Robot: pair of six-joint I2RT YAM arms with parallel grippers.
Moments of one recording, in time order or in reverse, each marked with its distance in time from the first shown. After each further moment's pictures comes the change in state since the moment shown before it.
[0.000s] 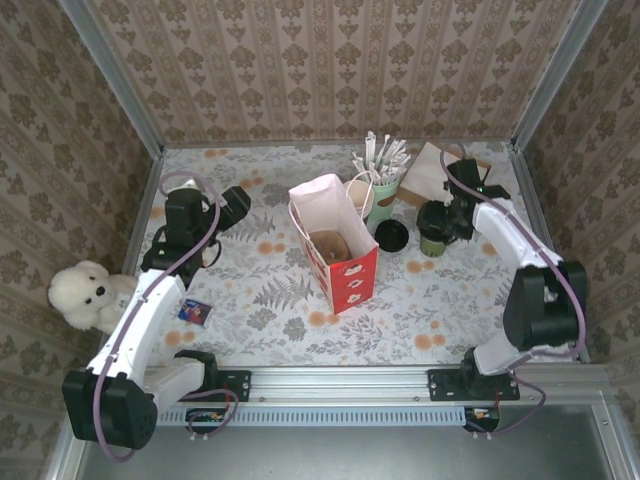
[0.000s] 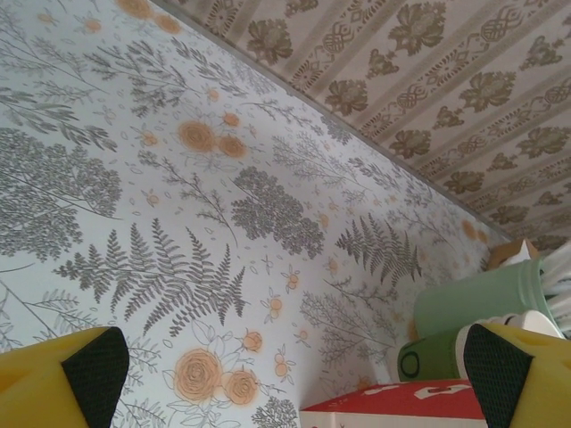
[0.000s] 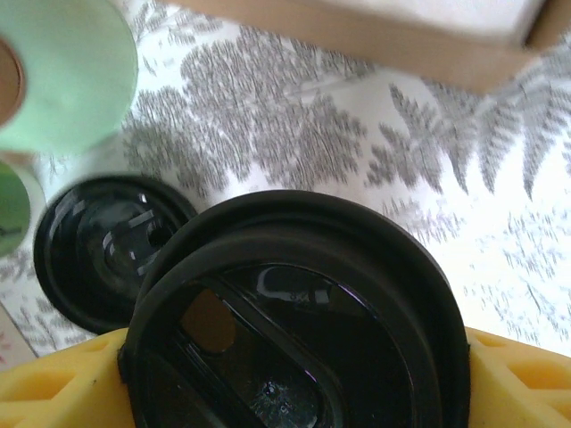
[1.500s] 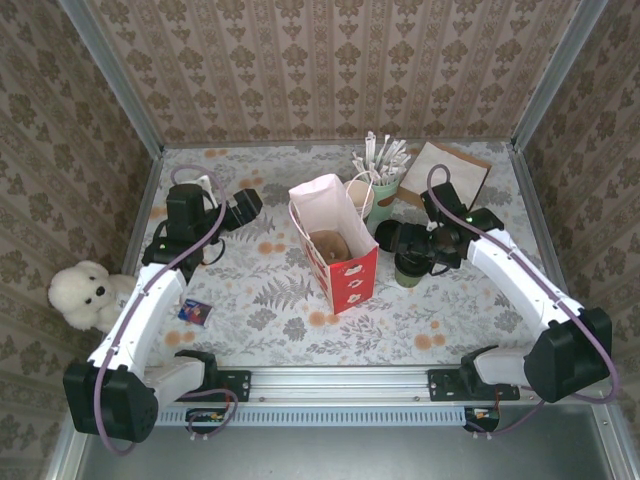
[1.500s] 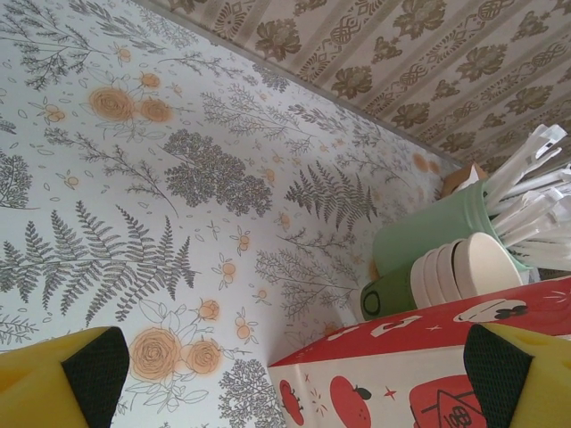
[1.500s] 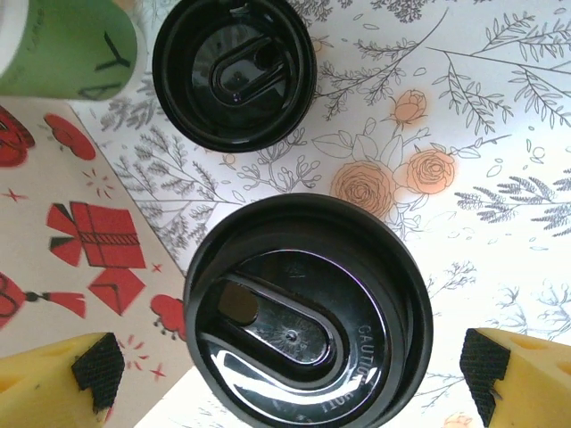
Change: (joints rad) left arm -0.001 0.033 0.036 -0.022 0.171 0.105; right arm 0.257 -0.219 -0.068 -0.152 0.009 0.259
